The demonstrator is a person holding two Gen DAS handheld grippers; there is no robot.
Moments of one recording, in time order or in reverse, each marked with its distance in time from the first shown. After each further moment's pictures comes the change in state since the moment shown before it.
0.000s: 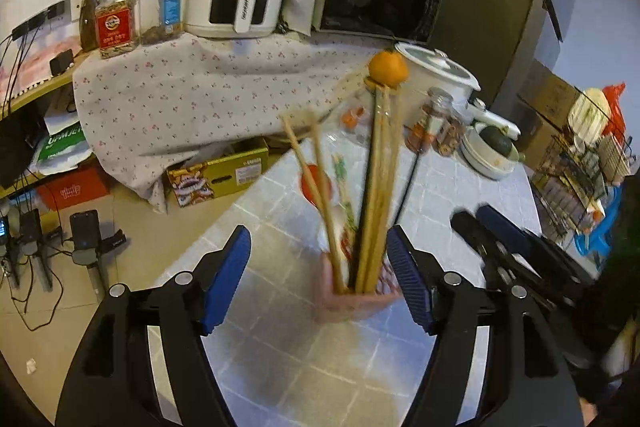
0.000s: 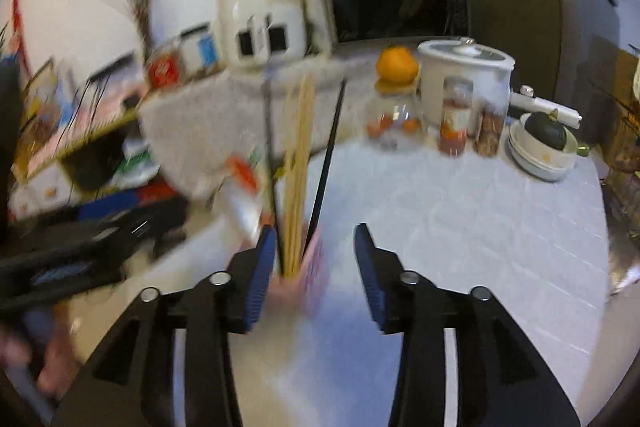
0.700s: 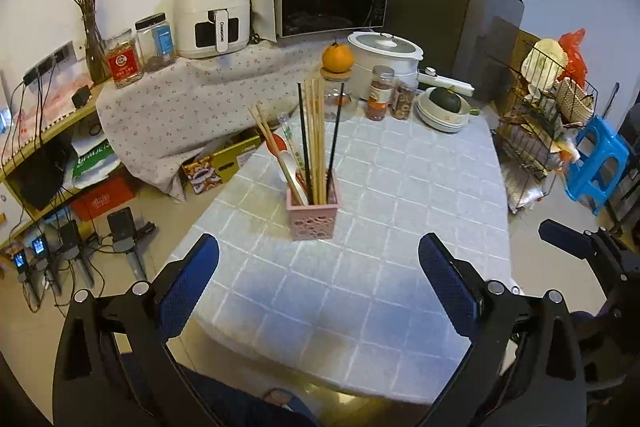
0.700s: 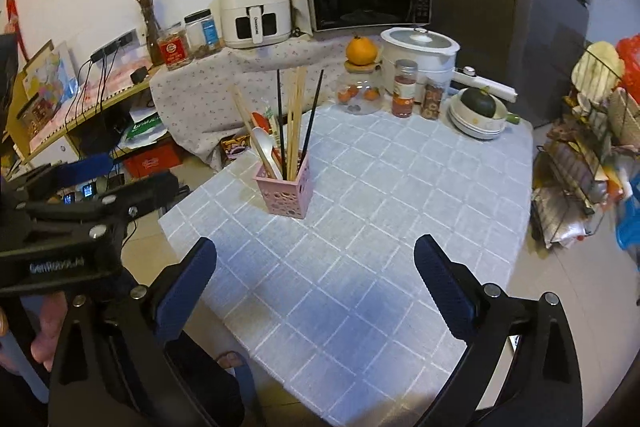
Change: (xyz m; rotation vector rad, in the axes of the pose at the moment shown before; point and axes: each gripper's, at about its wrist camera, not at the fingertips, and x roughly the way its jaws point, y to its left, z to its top) left arm -0.144 -0.061 -0.036 0.140 0.054 0.021; right arm -0.166 0.022 -0.023 0.033 0.110 -0.105
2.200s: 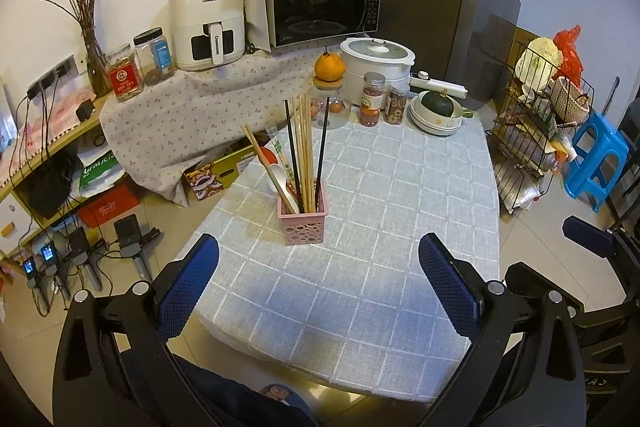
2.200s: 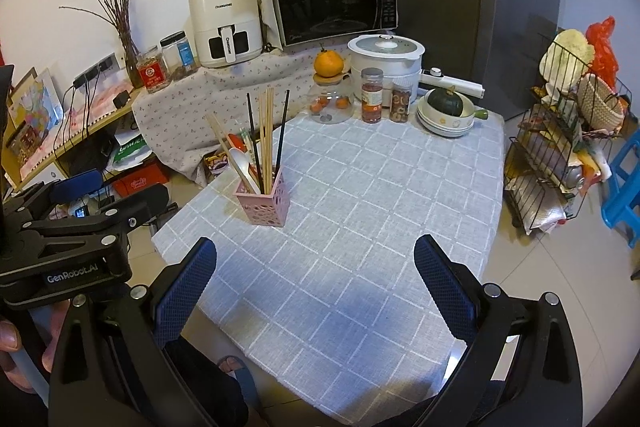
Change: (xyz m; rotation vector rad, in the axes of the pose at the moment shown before) left arm -0.023 -0.026 0.014 0.027 -0.014 0.027; right arm -0.035 -0.022 0.009 0.075 -0.017 -0.055
